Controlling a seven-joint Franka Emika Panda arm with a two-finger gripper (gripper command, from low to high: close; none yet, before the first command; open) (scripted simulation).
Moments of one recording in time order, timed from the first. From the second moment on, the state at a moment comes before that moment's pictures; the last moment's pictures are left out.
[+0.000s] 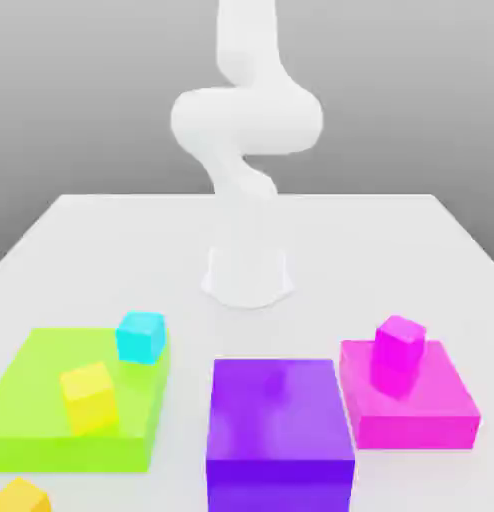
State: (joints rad) arm -0.01 -0.71 -0.02 -2.29 0.00 2.32 0.80
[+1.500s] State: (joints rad) arm -0.25 0.54 -0.19 -2.12 0.20 2.64 0.71
